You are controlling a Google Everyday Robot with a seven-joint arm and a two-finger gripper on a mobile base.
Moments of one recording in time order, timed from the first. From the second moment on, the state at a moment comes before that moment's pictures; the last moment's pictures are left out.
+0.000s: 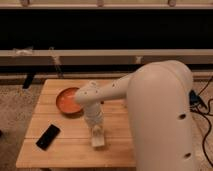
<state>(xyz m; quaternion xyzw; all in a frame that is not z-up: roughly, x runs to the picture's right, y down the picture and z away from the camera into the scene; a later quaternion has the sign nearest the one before) -0.030 0.227 0.777 -0.31 0.33 0.56 0.69</state>
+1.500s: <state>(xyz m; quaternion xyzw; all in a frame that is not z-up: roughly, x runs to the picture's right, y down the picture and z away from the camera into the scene) -0.115 0.198 0.825 -0.33 0.27 0.53 0.73</state>
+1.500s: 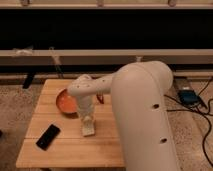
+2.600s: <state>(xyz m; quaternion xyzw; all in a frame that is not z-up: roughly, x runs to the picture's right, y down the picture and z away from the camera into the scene) 0.006 0.209 0.785 -0.33 0.29 0.59 0.68</state>
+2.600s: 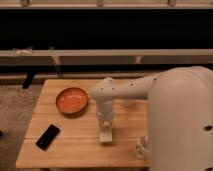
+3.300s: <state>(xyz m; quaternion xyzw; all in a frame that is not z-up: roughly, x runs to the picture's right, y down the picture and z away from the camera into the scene) -0.023 0.188 0.788 -0.31 0.27 0.58 0.70</state>
